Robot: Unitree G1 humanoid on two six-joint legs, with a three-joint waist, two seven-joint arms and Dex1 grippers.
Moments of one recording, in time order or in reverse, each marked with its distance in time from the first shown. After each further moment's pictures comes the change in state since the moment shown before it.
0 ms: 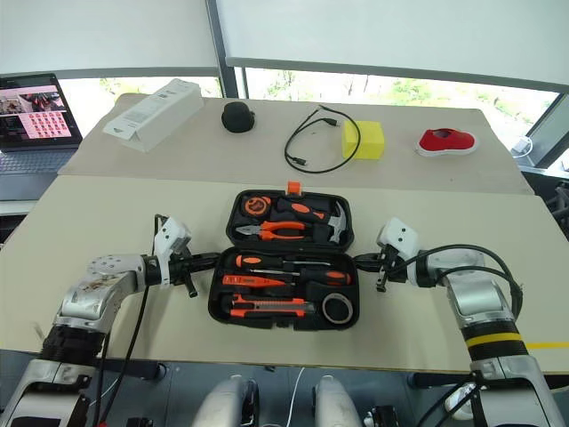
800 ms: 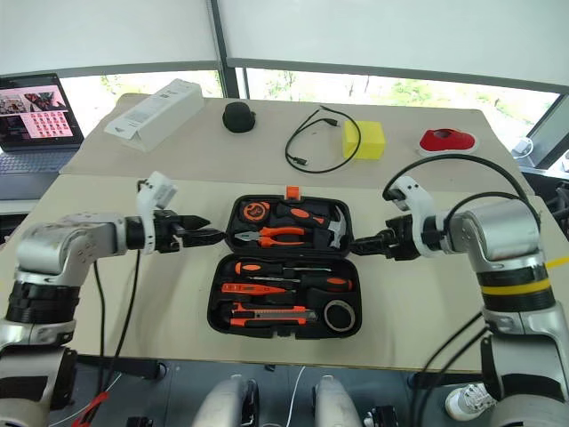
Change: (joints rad) left arm -0.368 0.041 -0.016 -0.001 -0.129 0.682 0.227; right arm -0.443 -0.025 0.012 -0.094 0.224 1.170 -0.289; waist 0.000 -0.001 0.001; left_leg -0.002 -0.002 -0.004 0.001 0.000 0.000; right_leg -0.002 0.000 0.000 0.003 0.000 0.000
